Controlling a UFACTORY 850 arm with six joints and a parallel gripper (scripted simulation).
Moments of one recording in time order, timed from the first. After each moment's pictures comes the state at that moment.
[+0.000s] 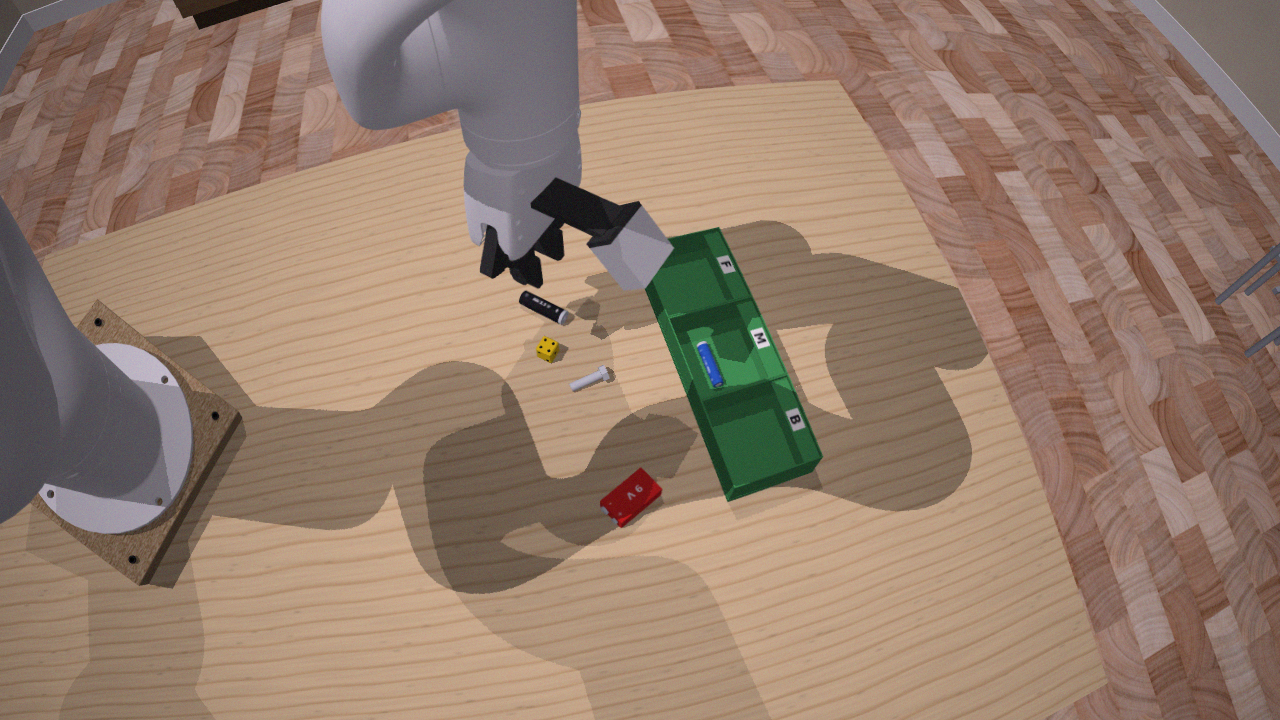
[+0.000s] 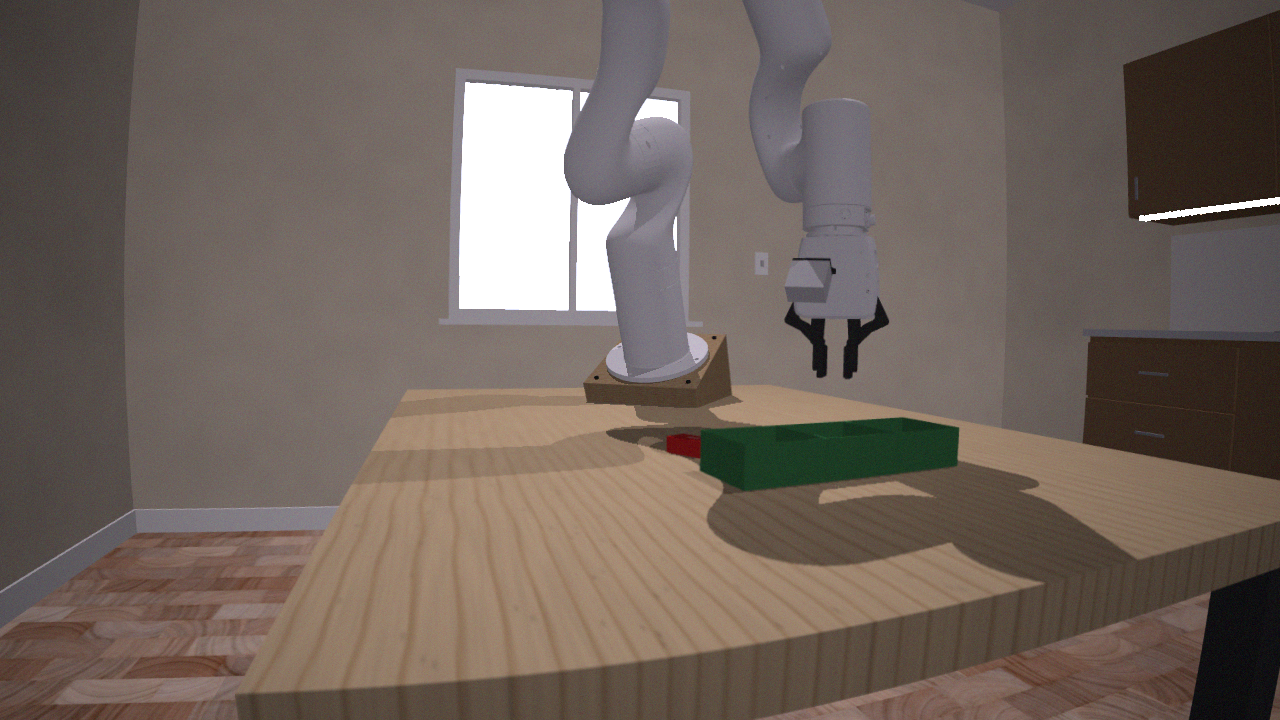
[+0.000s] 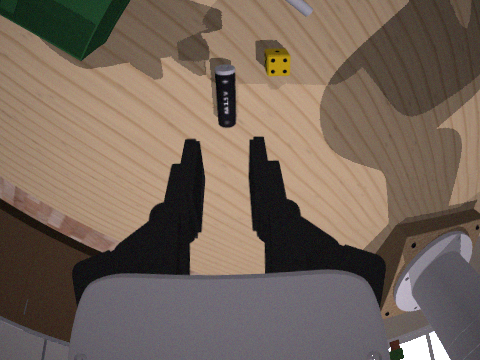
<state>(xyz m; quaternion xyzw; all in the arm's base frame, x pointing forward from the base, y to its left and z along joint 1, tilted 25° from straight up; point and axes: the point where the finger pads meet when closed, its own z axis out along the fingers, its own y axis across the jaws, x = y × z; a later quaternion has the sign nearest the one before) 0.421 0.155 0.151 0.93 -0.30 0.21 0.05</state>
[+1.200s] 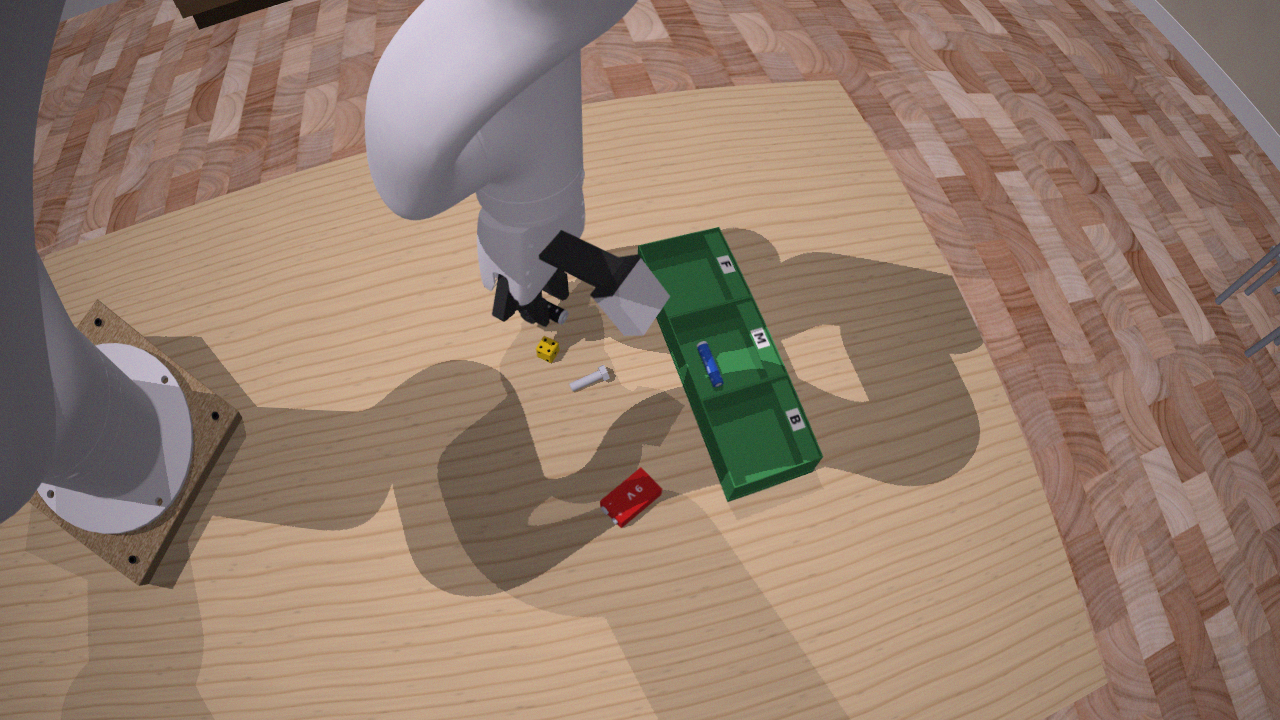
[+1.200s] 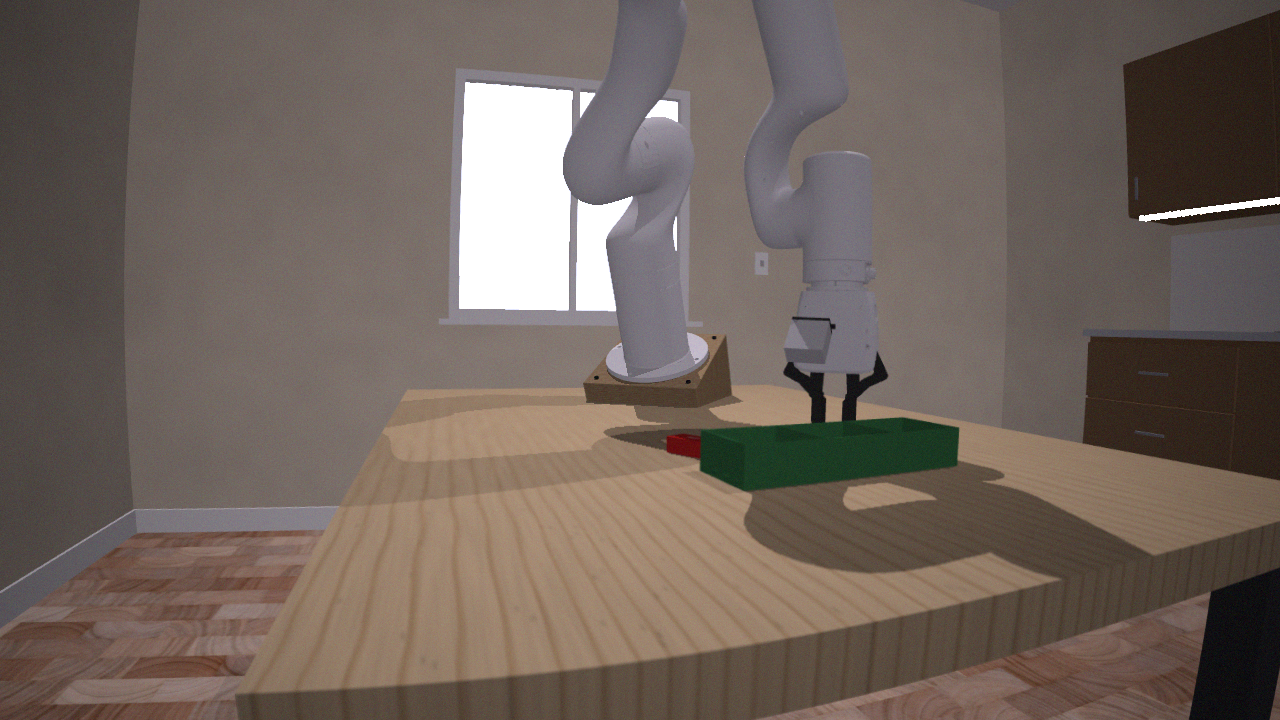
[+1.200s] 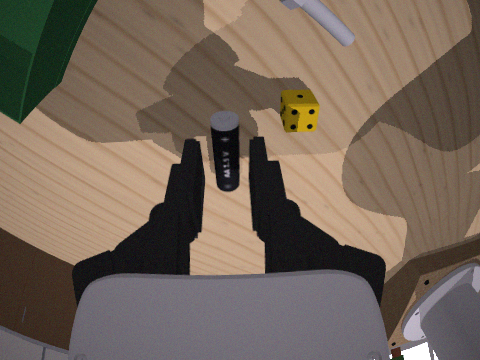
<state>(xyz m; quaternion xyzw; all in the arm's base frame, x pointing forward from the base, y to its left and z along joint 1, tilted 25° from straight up) 0.446 0.141 0.092 0.93 -0.30 0.21 0.05</state>
